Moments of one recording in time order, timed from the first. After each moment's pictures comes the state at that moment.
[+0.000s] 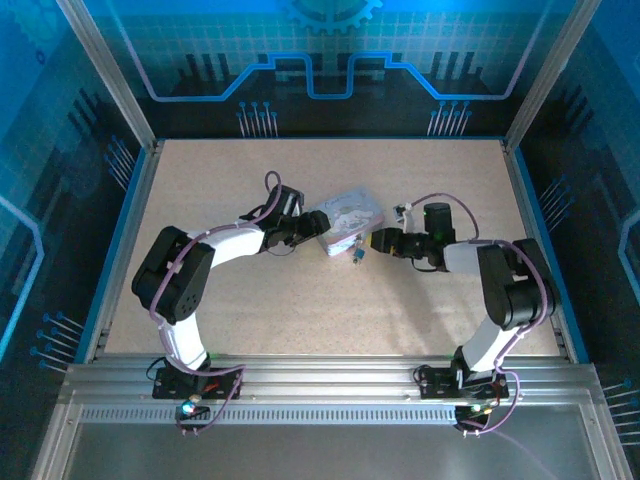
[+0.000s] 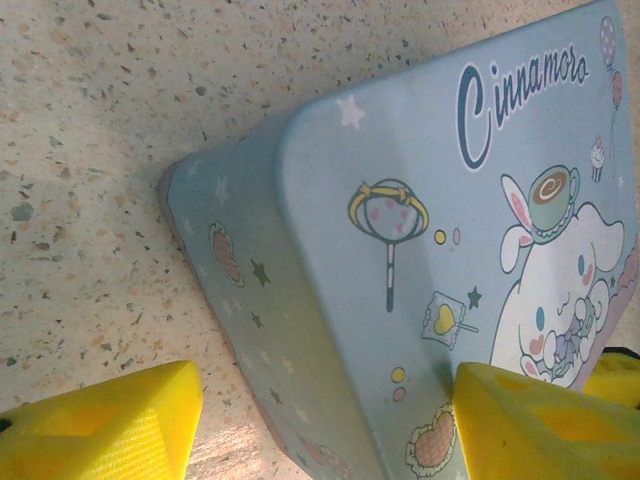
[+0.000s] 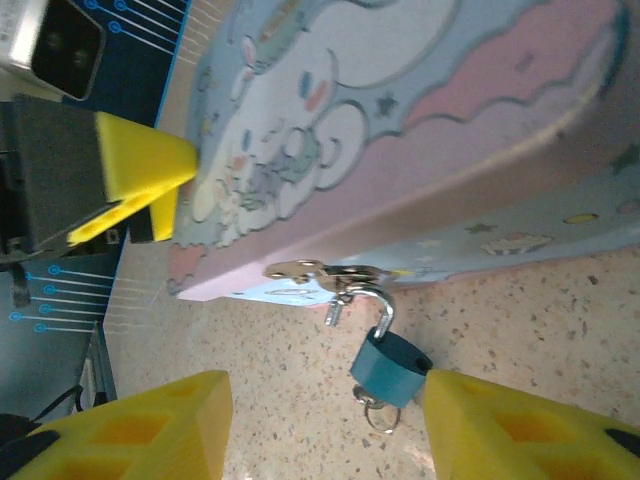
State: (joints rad) left arm -0.45 1.82 1.06 -0.04 0.27 -0.84; right arm 0.15 1.71 0.69 0.28 -0.84 0.45
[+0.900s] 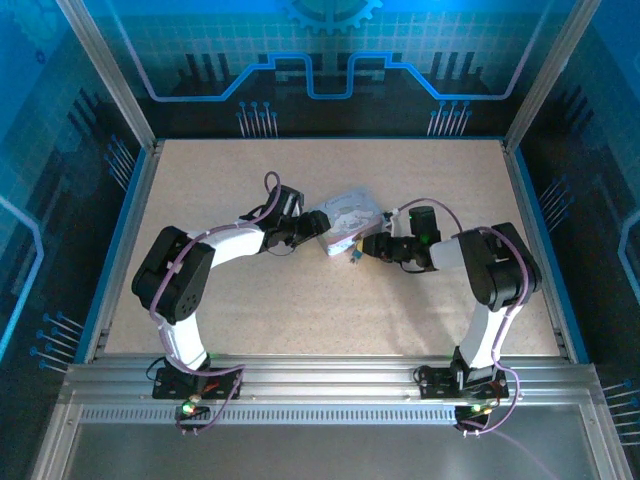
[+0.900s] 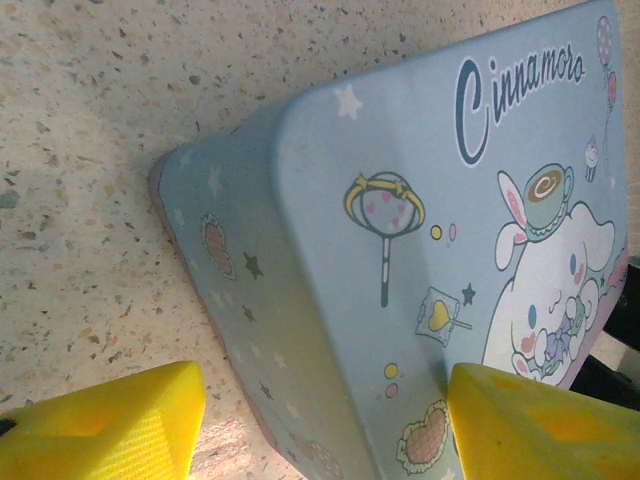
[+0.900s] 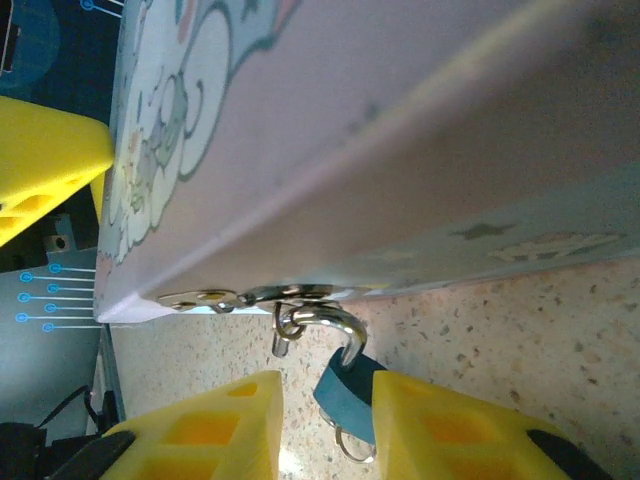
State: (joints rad) left arm -0.45 1.82 1.06 -0.04 0.28 -0.86; right arm 0.22 1.86 0.73 0.37 -0.84 0.53
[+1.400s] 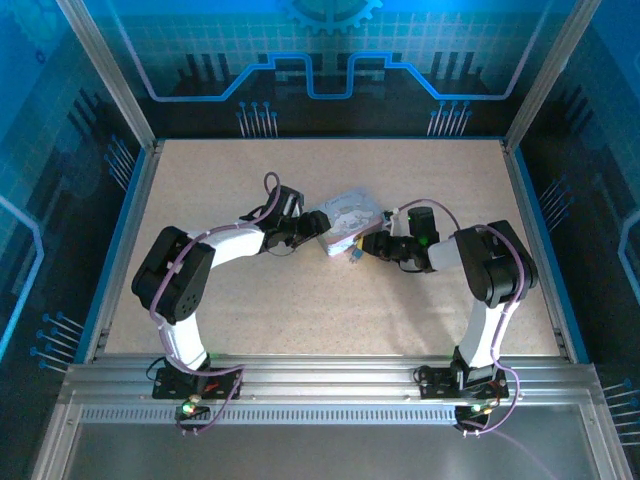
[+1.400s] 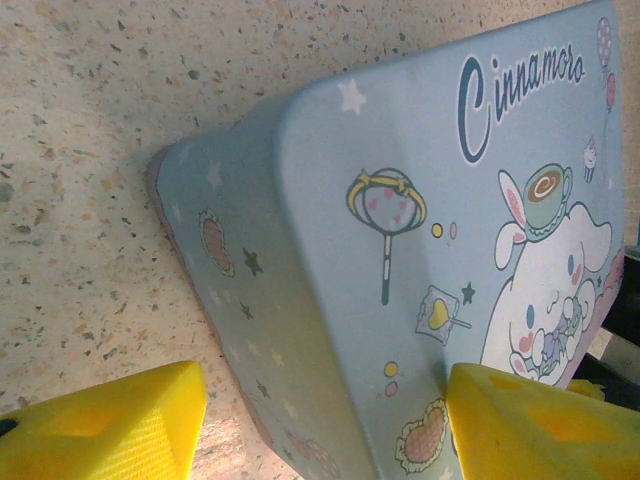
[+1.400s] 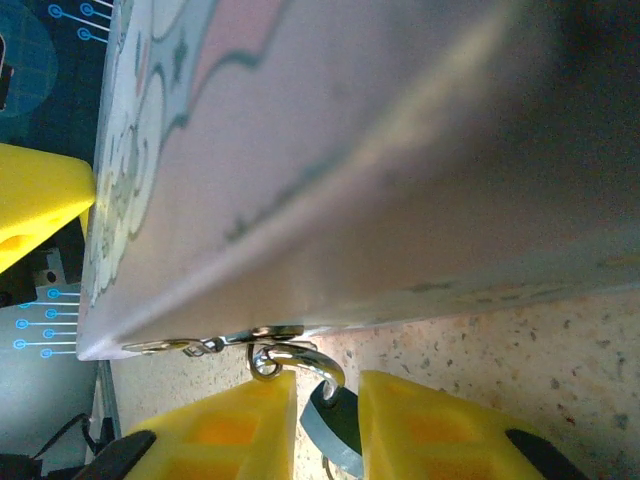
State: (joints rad) left arm -0.45 1.82 1.05 -0.03 0.28 -0.88; right arm 0.22 1.89 0.72 0.46 -0.80 0.60
